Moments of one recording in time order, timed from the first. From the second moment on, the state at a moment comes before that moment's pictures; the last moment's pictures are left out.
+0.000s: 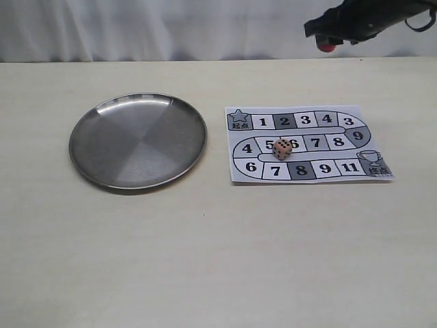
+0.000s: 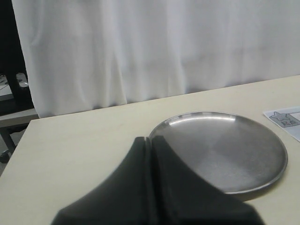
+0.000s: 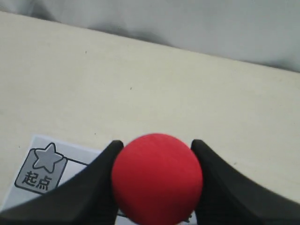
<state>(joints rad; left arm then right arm) 0.00 0.00 0.00 0.15 0.18 -0.10 0.06 1.97 -1.62 0.22 0.53 -0.32</state>
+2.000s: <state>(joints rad) 0.00 0.00 0.00 0.15 0.18 -0.10 -0.05 2.01 -1.63 0.04 0.57 -0.16</state>
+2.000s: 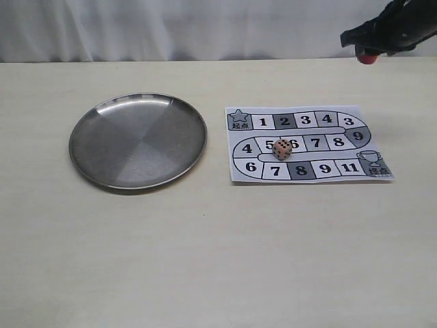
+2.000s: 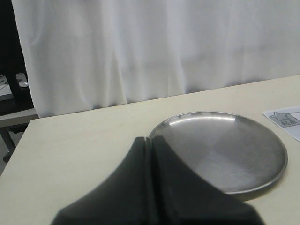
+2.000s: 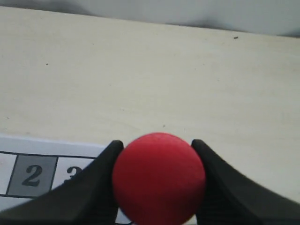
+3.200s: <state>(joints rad) 0.00 0.00 0.00 0.15 0.18 -0.10 -0.07 1.95 -1.57 0.07 0.59 -0.14</state>
